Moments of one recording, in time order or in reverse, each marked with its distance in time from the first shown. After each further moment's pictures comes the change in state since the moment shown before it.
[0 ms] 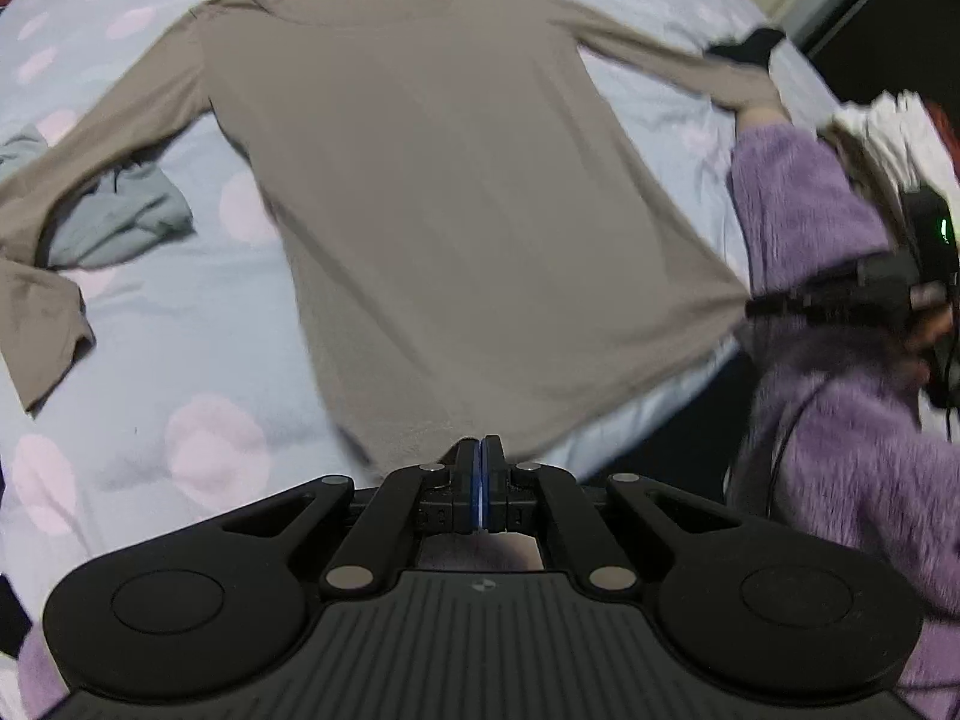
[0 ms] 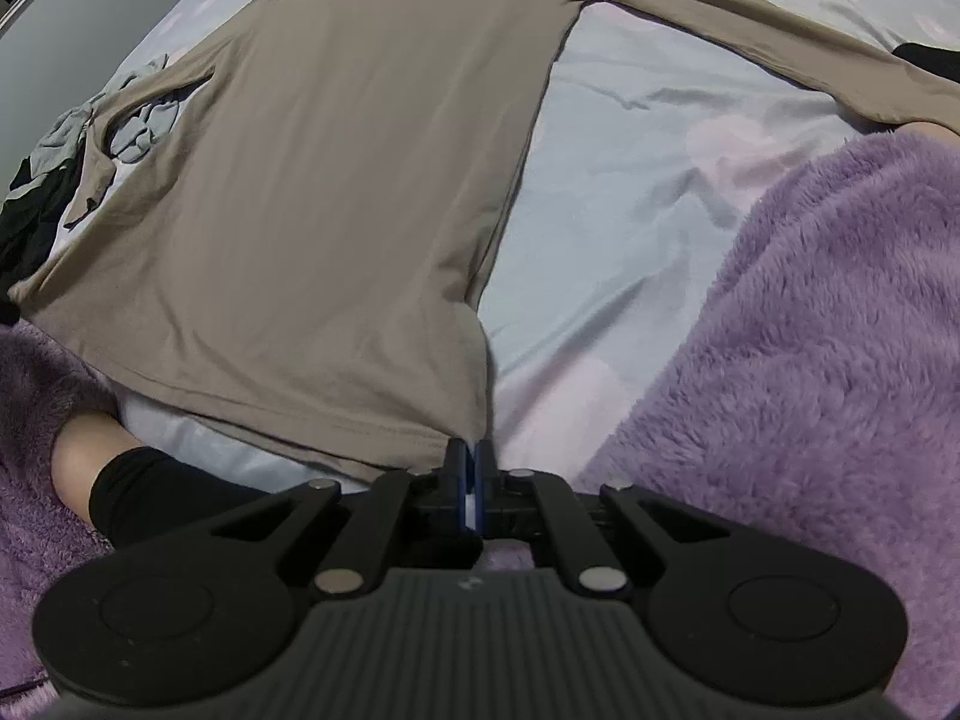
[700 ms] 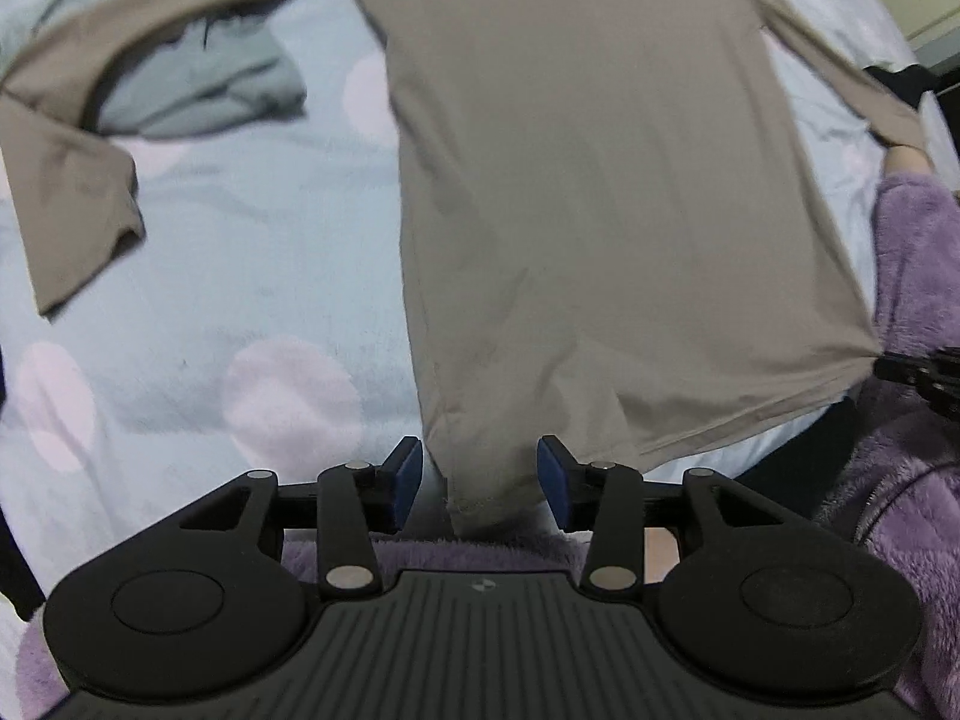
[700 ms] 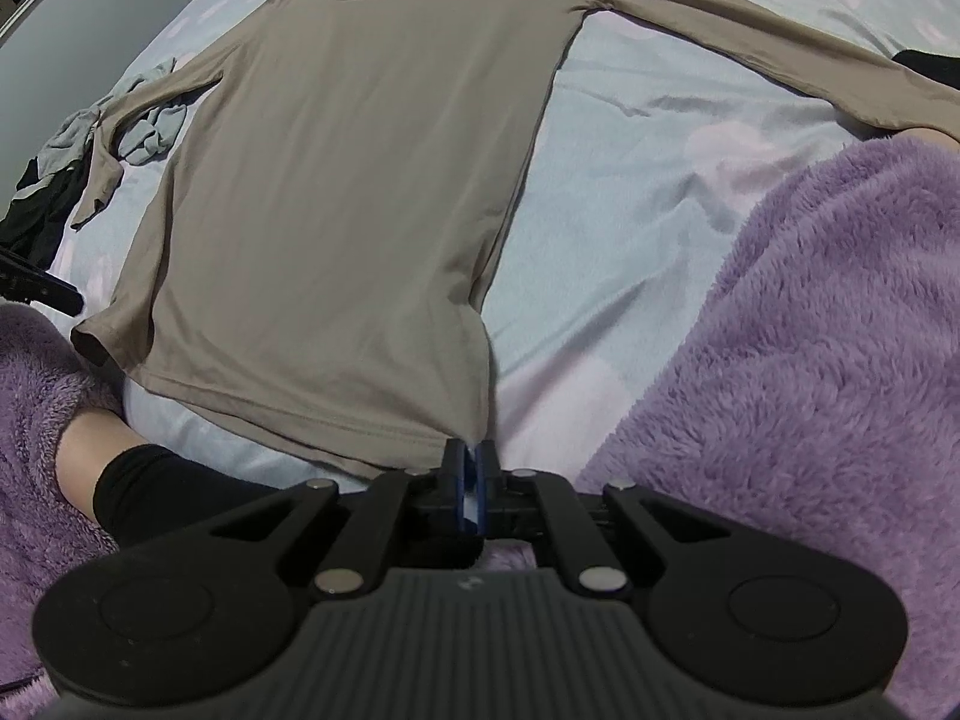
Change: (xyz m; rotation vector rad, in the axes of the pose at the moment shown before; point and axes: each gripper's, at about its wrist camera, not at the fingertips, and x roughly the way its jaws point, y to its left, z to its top) left arm 0.060 0.074 0.024 -0.275 0.191 0.043; right arm -0.002 0.003 -0.006 -0.002 -0.022 0.002
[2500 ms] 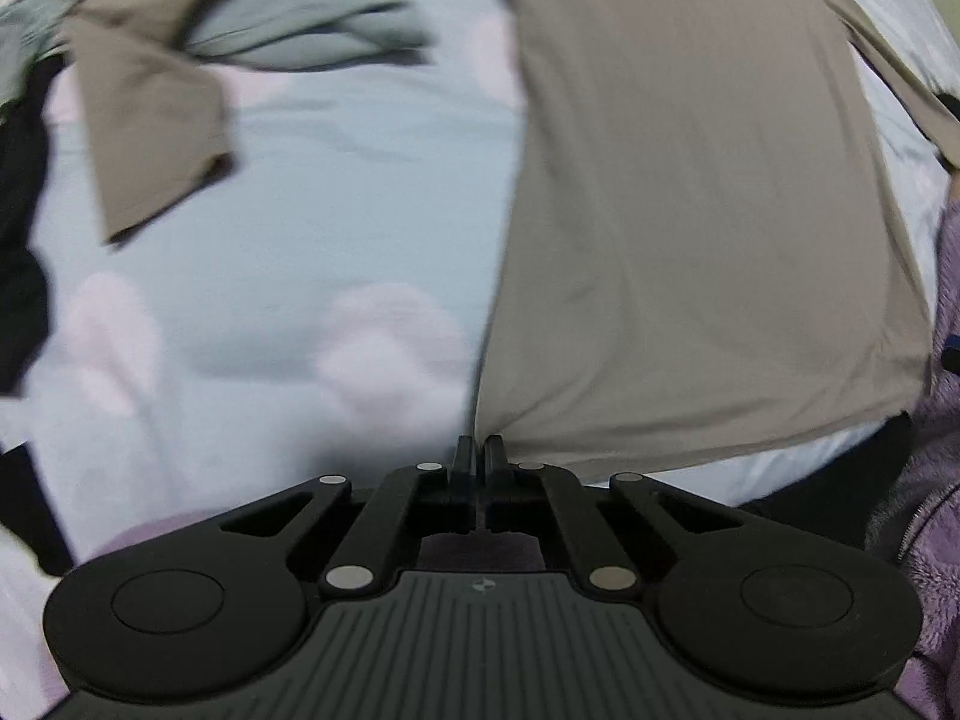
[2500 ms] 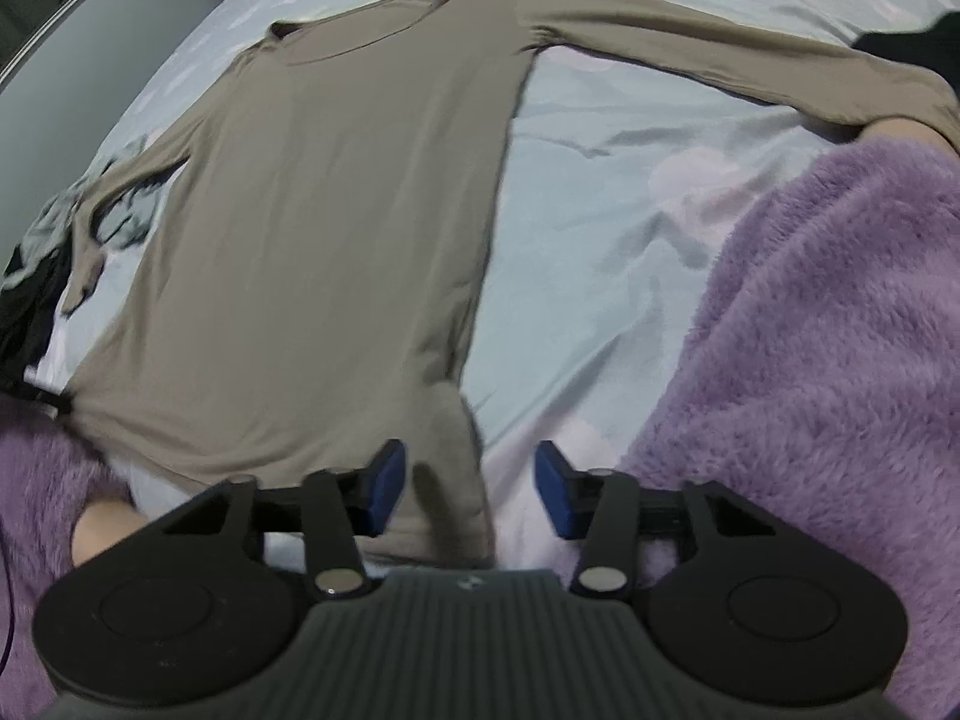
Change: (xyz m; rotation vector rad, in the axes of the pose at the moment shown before) left arm -0.004 0.036 -0.019 -0.095 -0.004 0.087; right arm 0.001 -0.012 0.016 0.139 -0.079 -0.005
